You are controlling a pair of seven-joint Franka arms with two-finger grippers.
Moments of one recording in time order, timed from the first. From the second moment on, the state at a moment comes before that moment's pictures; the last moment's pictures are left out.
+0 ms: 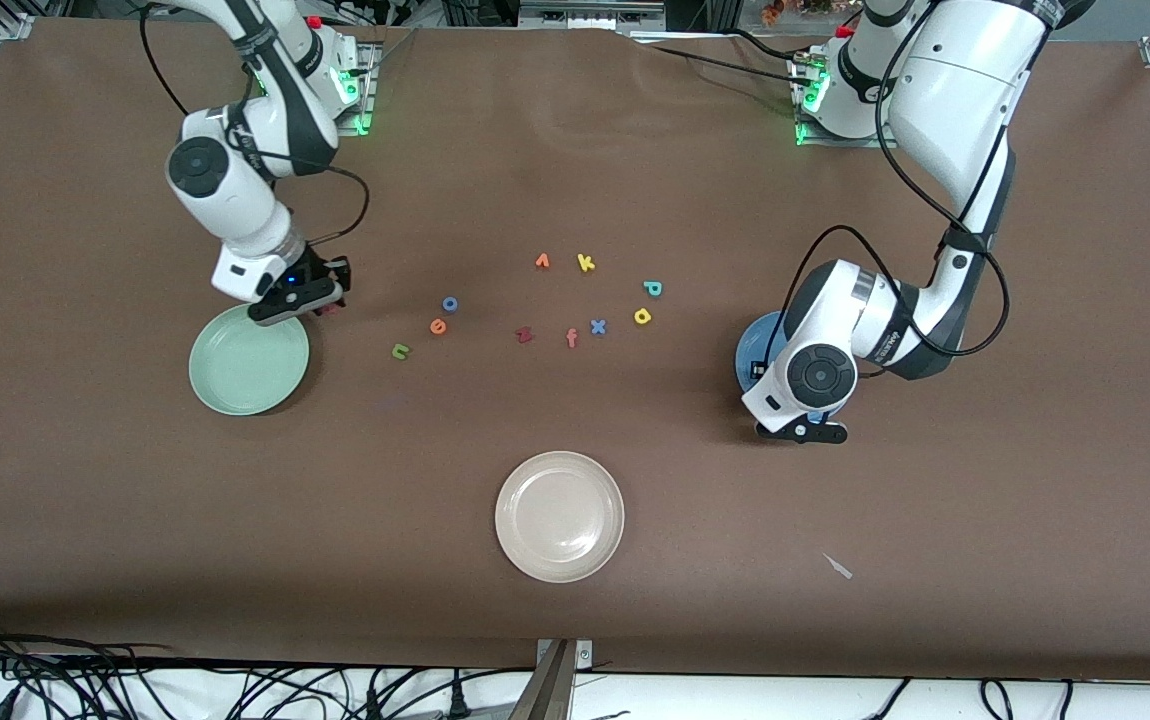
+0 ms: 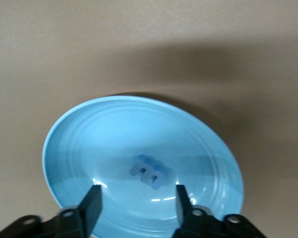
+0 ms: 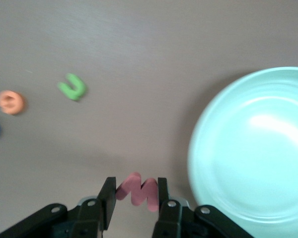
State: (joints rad) left arm -0.26 0.67 -0.10 -1.61 0.16 1.91 -0.36; right arm 0.05 0.11 0.13 -2.50 -0.01 2.68 -0.25
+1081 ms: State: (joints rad) left arm -0.41 0.68 -0.27 -1.56 0.13 1.98 -0.73; right arm 0.03 0.11 0.00 -2.48 -0.01 2.68 -0.47
